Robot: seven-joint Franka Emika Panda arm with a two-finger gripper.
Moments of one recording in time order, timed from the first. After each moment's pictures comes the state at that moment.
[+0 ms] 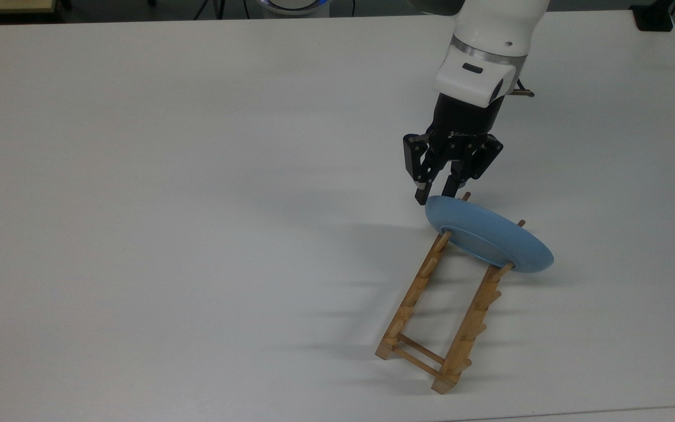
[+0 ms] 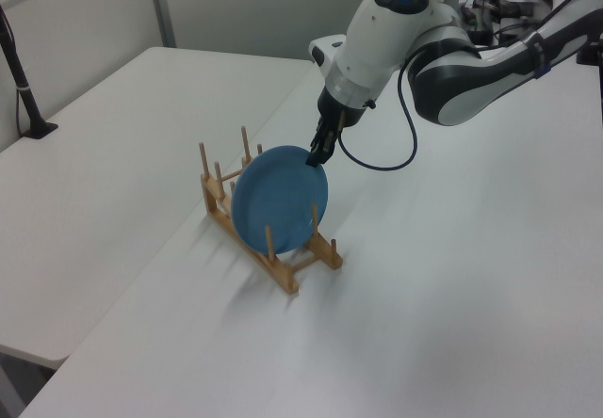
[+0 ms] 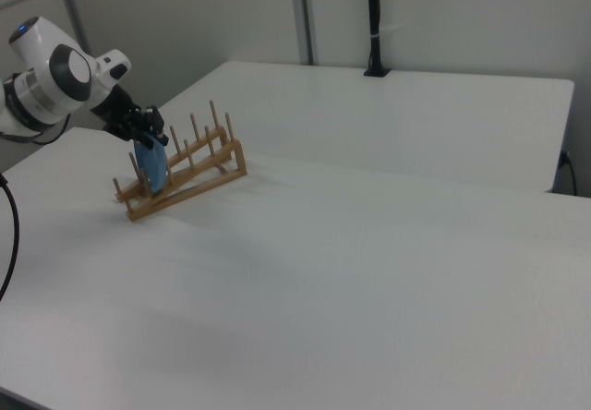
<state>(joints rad) 0.40 0.40 0.03 -1.56 -0.50 2.31 0.42</state>
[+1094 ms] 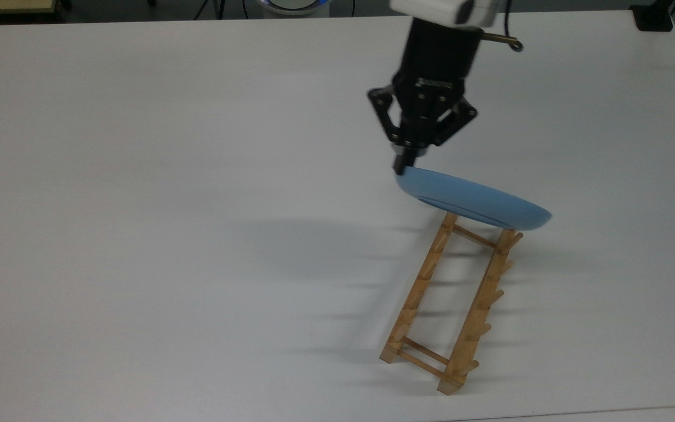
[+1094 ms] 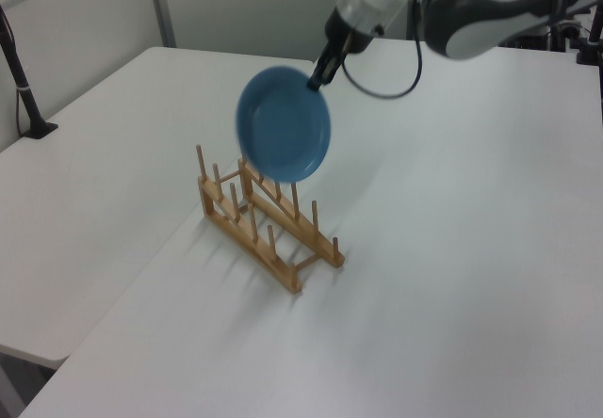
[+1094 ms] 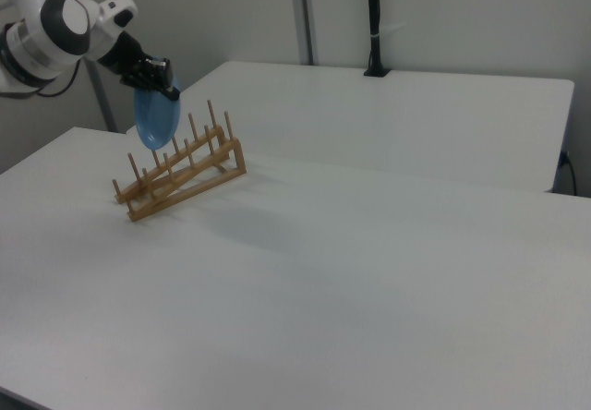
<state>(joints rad) 0.34 0.27 0.01 -1.52 -0.50 2.26 0.42</state>
